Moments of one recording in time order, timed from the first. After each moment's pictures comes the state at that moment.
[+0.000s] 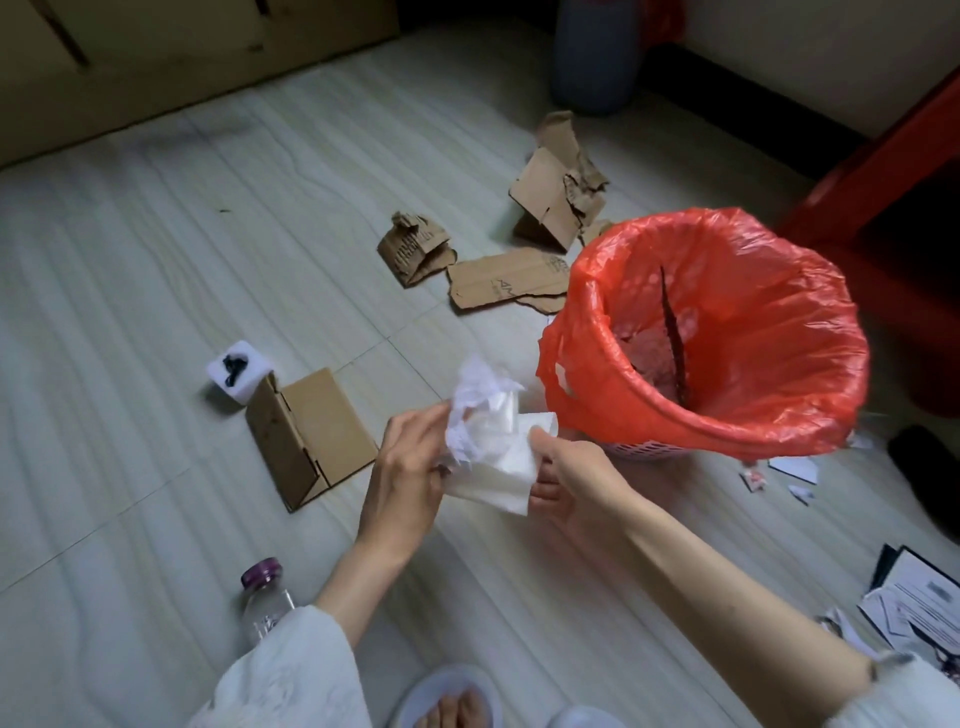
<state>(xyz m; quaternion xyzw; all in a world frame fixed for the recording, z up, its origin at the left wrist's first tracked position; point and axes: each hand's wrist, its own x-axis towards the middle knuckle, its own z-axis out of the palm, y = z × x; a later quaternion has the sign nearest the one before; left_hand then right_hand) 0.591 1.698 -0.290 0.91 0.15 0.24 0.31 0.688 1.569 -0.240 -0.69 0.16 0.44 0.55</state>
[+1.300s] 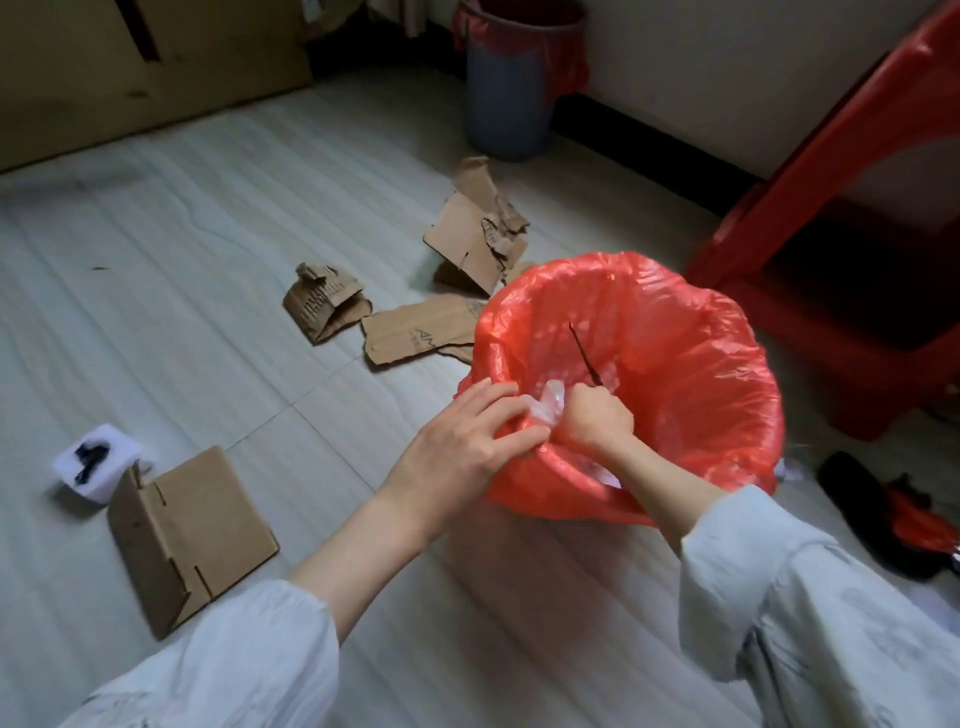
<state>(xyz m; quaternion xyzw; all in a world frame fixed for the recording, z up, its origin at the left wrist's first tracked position) 0.733 1.661 -0.259 0.95 -0.18 0.23 0.14 0.857 1.531 -0.267 -0.97 -0.11 0.19 0.04</state>
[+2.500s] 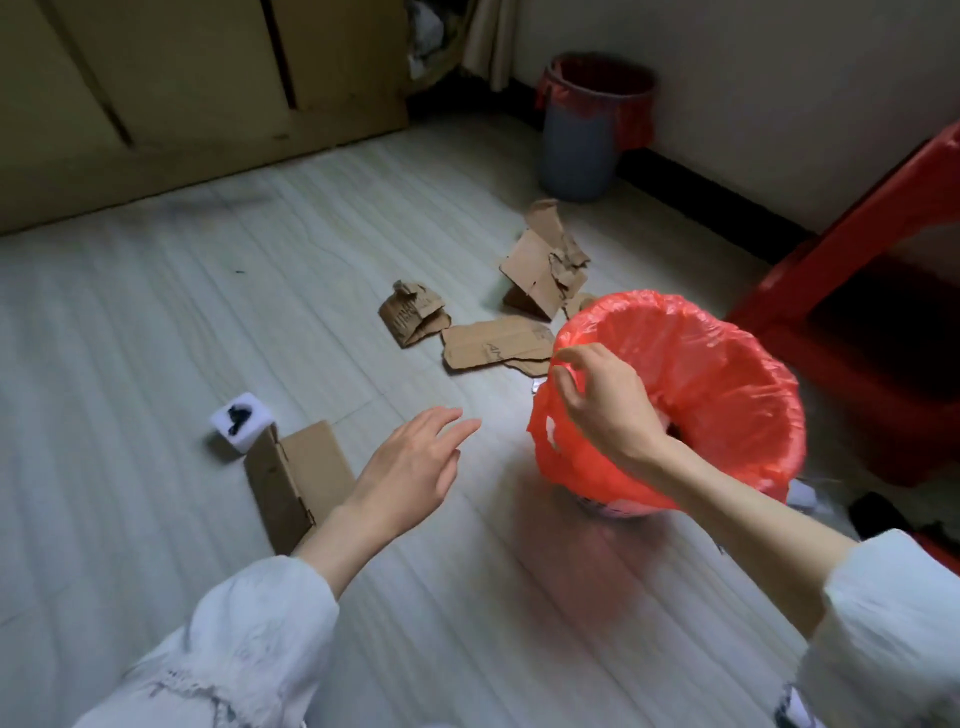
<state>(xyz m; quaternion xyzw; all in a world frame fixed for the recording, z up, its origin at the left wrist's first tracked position) 0.639 1.723 -0.243 0.98 0.03 0.13 0.17 0.780 1.564 -0.164 -0.92 -0.32 0.01 0.24</state>
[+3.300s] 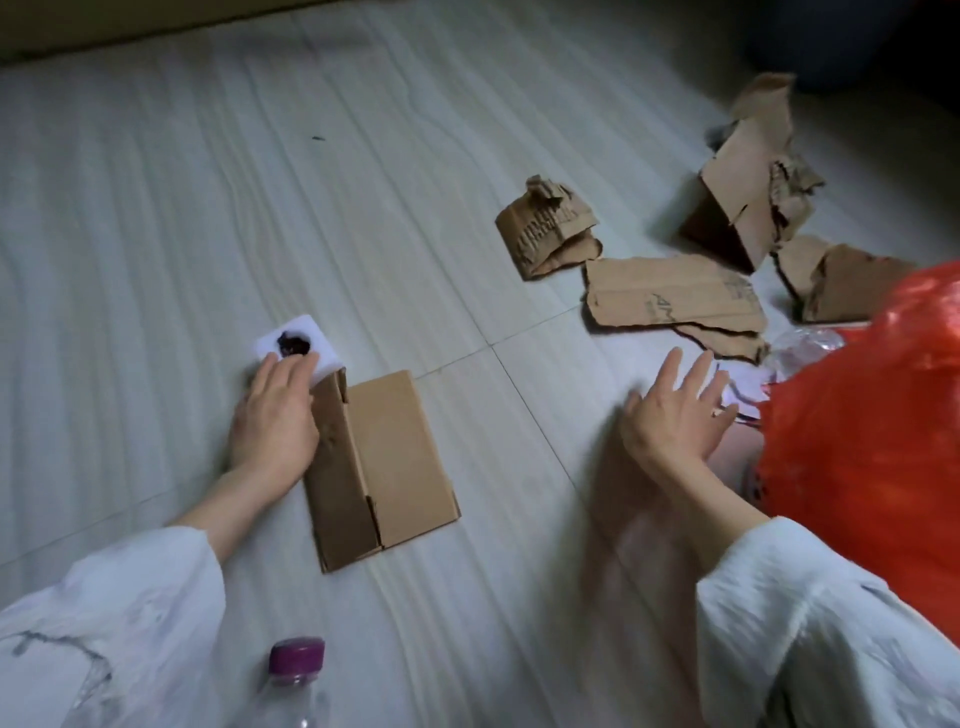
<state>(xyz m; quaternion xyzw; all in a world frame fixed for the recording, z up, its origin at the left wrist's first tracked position) 0.567 1.947 -0.411 0.89 0.44 0.04 0.13 0.829 1.710 -0.414 -0.98 -0.15 0.11 -0.01</state>
